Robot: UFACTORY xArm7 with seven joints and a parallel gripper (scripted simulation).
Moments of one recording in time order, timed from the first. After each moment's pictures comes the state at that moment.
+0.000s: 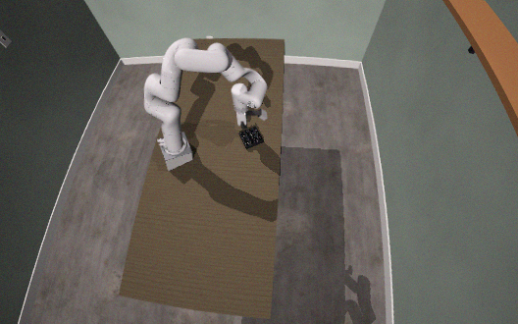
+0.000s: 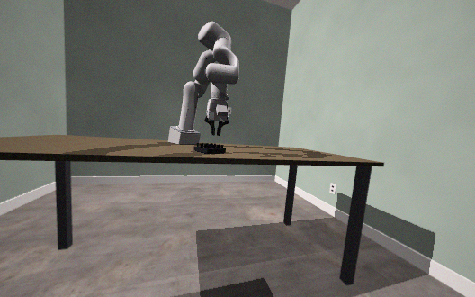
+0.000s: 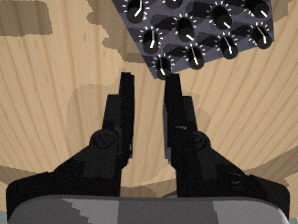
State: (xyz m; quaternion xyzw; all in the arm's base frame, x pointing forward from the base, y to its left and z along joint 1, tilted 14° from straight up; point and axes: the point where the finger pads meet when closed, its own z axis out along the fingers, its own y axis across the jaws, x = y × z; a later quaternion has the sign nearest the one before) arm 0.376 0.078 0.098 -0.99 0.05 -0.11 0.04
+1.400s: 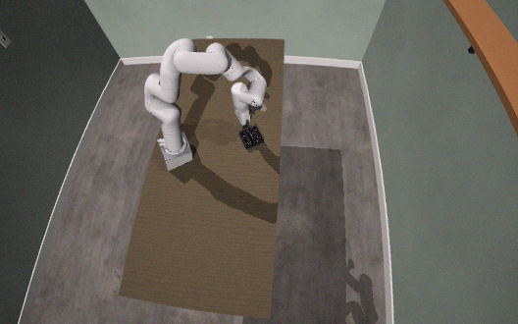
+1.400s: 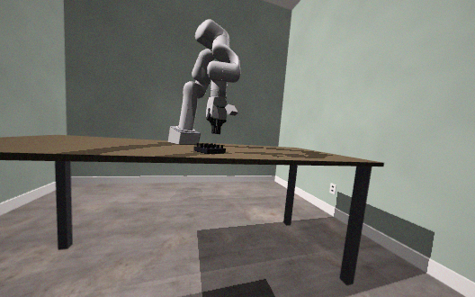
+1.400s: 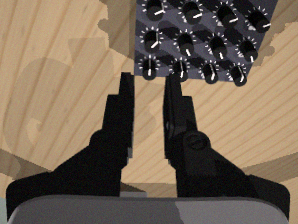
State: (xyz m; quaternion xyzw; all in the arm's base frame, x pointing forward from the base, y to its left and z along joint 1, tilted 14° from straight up) arm 0.377 0.077 0.106 -0.98 -0.19 -0.12 0.02
